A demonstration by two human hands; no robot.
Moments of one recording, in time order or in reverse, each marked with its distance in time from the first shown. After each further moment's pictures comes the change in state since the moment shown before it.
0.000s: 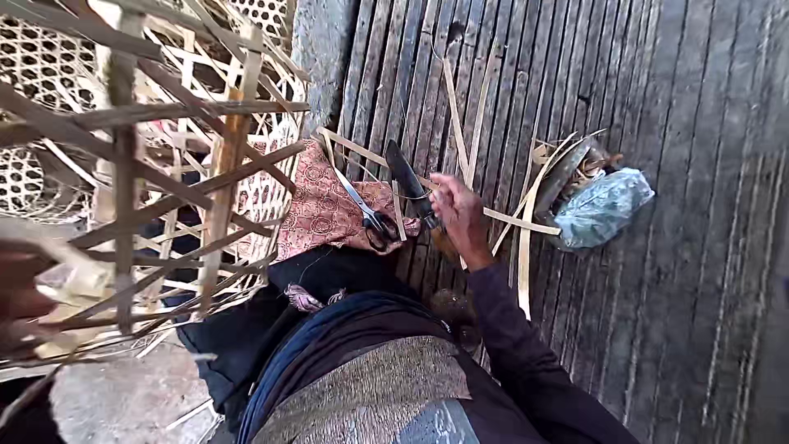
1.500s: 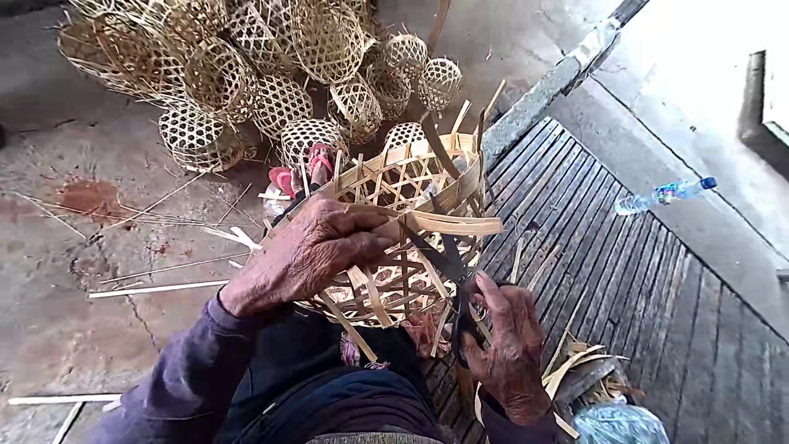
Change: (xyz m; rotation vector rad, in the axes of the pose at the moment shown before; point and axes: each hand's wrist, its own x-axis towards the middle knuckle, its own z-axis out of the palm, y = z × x) left_hand 0.000 0.041 0.061 -0.001 0.054 0.716; right_hand 0.035 -0.123 0.002 -0.403 0.099 -0.883
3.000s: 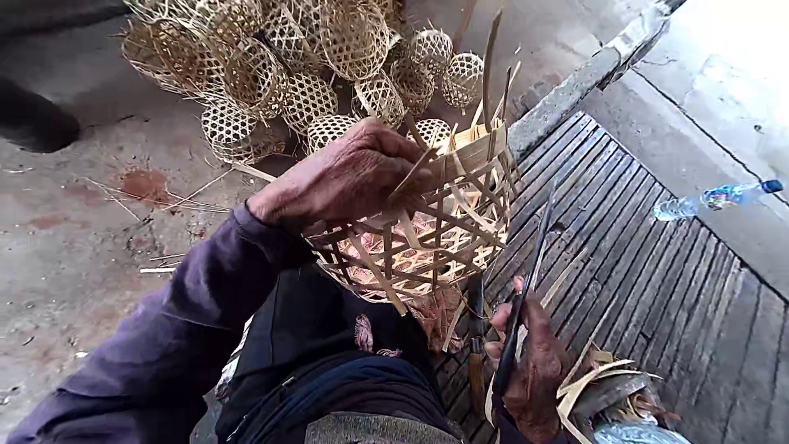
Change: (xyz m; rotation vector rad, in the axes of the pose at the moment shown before) left_hand 0.053 0.034 -0.018 0.011 -0.089 -0.170; right_hand -0.028 0.004 -0.003 0.451 0.057 0.091
